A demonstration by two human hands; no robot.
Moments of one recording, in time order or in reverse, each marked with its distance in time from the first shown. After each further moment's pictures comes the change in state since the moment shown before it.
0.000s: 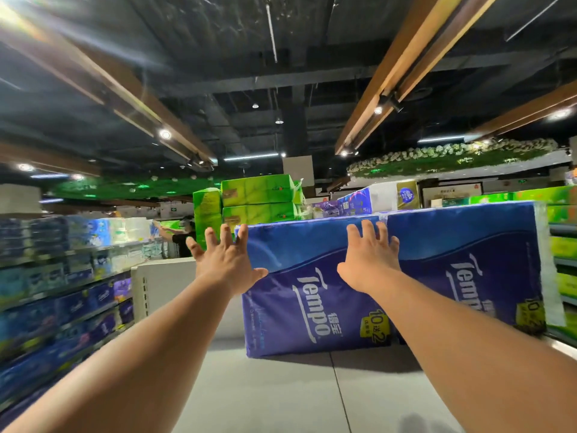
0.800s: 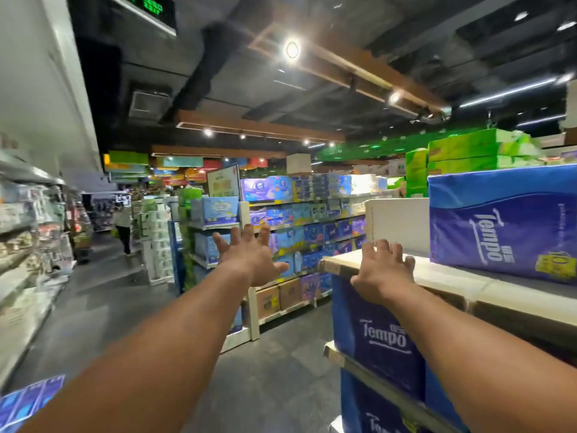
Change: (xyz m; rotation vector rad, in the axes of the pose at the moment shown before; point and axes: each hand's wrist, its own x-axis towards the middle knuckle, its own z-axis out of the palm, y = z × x) left_hand -0.494 -0.041 -0.312 0.395 -0.296 -0.676; right_hand -0.369 -0.060 -0.184 0.465 -0.405 -0.671
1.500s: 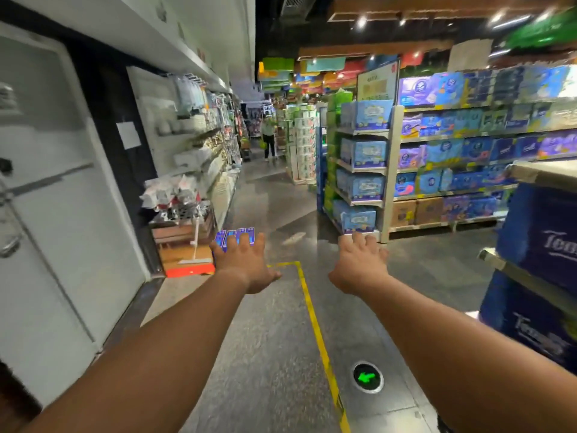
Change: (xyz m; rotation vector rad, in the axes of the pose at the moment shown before) left_hand -0.426 -0.301 0.018 0.240 -0.304 -0.506; right_hand -0.351 -0.306 0.066 0.148 -0.336 -0.543
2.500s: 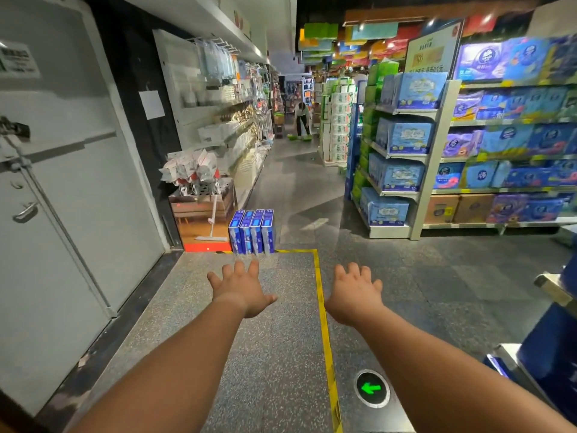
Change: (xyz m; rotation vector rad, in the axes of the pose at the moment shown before) left_hand 0.096 0.053 0.111 -0.089 -0.218 -0.211; right_hand 0.116 0.049 0.117 0.016 -0.230 -0.160
